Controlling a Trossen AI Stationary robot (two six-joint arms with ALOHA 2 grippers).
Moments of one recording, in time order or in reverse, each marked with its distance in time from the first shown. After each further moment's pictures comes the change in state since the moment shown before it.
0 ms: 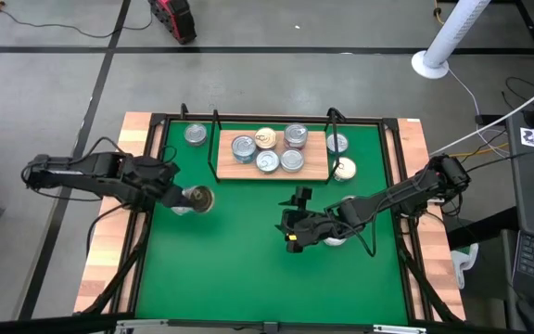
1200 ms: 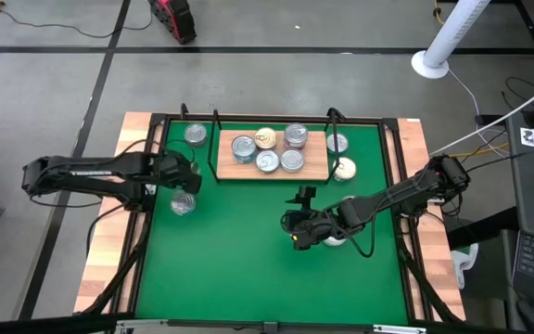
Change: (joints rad) left arm 0.234 0.324 -0.069 -0.145 -0.400 0.102; right arm 0.000 0.001 0.000 -0.151 0.019 -0.055
